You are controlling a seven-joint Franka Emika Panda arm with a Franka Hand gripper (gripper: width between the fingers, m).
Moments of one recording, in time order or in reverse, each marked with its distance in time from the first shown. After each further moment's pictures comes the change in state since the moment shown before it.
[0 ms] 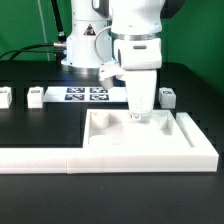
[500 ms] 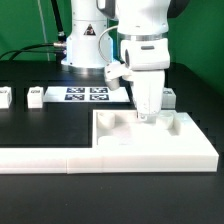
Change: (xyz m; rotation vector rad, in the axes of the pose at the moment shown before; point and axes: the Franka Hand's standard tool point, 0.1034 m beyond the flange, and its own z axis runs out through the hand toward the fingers) arm 0.005 0.000 0.000 0.004 0.002 -0.007
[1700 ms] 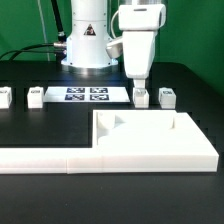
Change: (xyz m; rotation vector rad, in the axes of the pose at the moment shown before) arm 0.009 -0.036 -0.050 -0.113 0.009 0.270
